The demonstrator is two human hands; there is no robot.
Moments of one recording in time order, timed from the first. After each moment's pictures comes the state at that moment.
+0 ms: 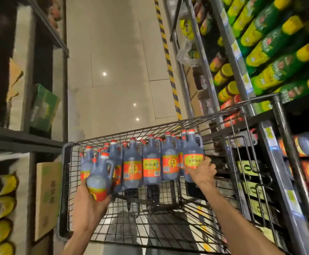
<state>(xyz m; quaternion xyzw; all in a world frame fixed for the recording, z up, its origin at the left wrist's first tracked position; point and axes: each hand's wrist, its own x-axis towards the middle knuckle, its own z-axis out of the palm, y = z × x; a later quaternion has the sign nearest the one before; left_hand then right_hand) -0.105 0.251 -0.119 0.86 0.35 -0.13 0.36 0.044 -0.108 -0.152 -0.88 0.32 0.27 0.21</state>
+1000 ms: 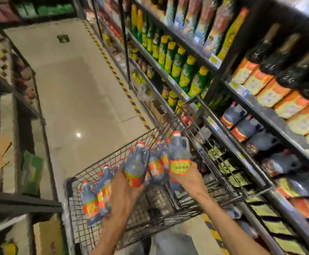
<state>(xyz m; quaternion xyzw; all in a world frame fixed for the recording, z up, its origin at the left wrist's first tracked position) -0.078 0.157 0.031 0.88 0.01 -0.04 0.47 -0.096 -0.083 0.024 -0.80 0.30 0.11 0.50</state>
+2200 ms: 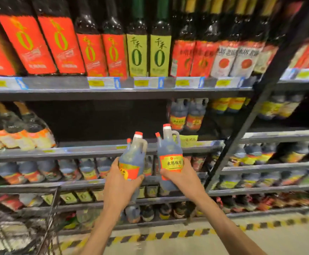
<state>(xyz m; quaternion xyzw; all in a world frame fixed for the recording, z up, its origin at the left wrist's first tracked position) -0.451 -0.312 0.155 0.74 -0.48 -0.20 0.43 -0.660 -0.367 0.197 -0.63 0.55 -0.31 0.44</state>
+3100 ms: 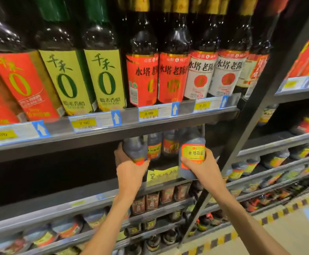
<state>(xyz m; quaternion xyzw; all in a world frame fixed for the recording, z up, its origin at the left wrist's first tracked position) -0.529 -0.566 0.172 0.73 -0.49 -0.20 0.43 -0.765 -0.558 0.182 -0.52 0.63 -0.45 0.36</state>
